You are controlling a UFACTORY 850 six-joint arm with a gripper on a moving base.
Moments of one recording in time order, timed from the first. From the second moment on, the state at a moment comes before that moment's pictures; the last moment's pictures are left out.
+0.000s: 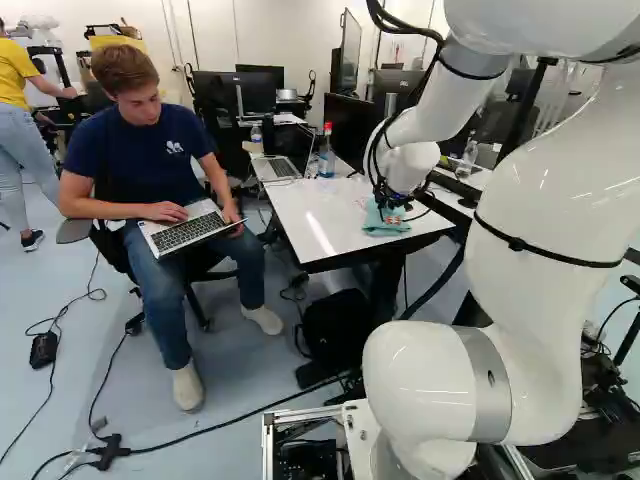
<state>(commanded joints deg) -13.7 -4.7 -40.3 8.6 7.1 0.0</state>
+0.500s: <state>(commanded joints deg) -13.7 -4.7 -40.3 8.6 3.5 0.0</state>
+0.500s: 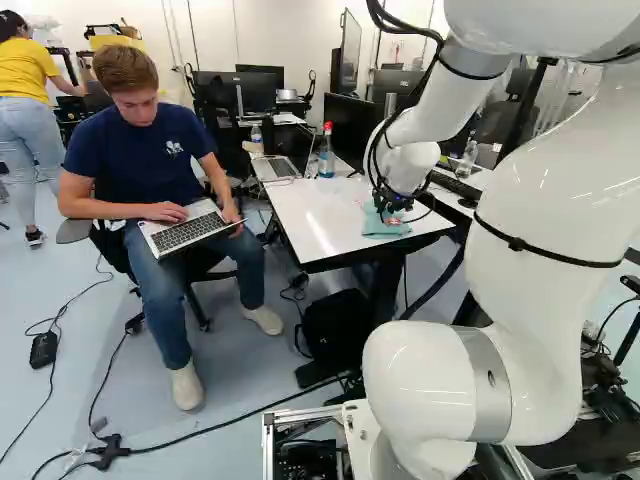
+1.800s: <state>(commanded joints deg) -16.2 -12.5 -49.0 8.6 1.0 0.0</state>
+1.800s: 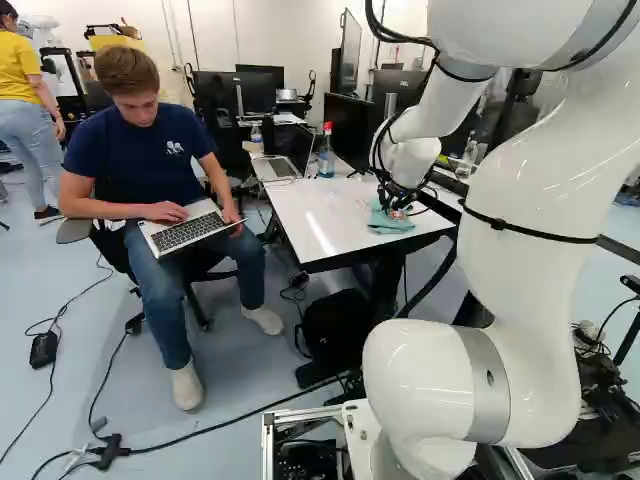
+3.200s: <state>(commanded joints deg) -11.7 -16.7 -54.0 8.6 1.0 0.0</state>
